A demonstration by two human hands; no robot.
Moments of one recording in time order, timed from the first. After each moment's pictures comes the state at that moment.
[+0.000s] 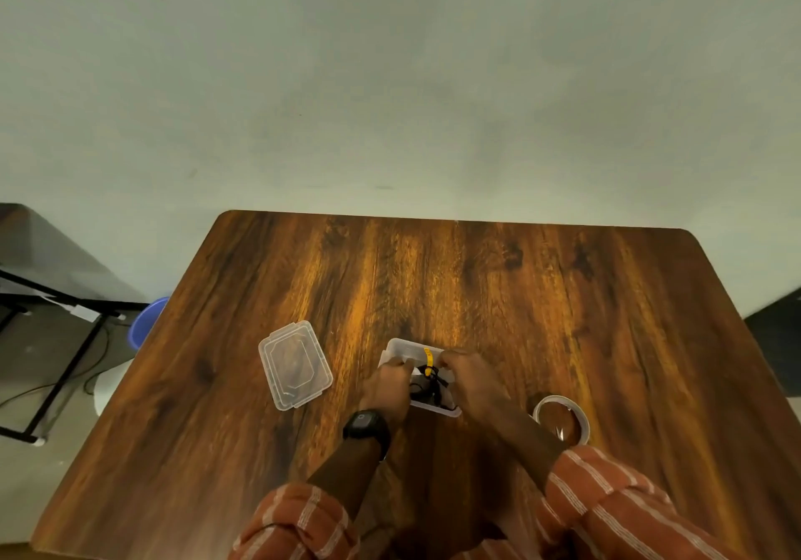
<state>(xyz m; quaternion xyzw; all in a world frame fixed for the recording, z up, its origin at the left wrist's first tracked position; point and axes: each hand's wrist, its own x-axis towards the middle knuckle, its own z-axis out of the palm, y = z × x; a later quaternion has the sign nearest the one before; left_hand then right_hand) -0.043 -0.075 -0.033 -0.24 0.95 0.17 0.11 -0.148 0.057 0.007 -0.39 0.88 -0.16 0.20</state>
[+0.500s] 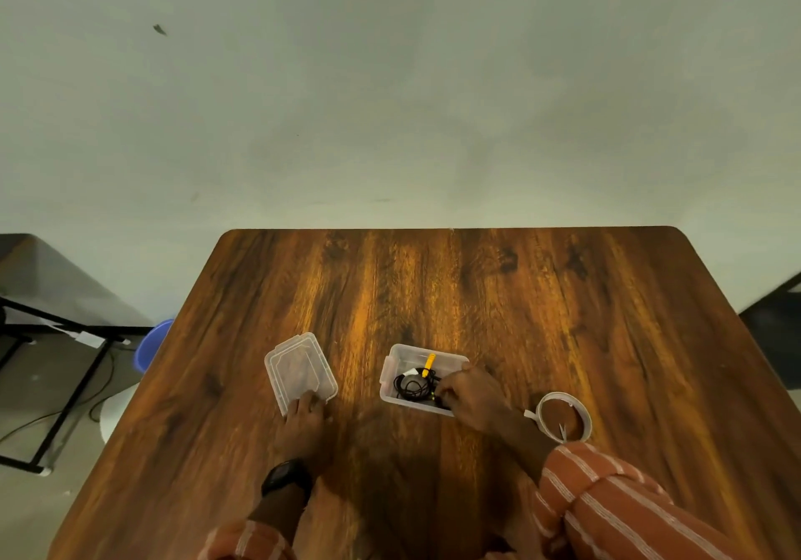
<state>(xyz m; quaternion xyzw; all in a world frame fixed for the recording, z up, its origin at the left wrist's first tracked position) 0.082 -0.144 -0.060 -0.36 0.93 0.10 0.06 -0.137 0.070 -0.014 -0.44 0.87 -0.14 0.21</state>
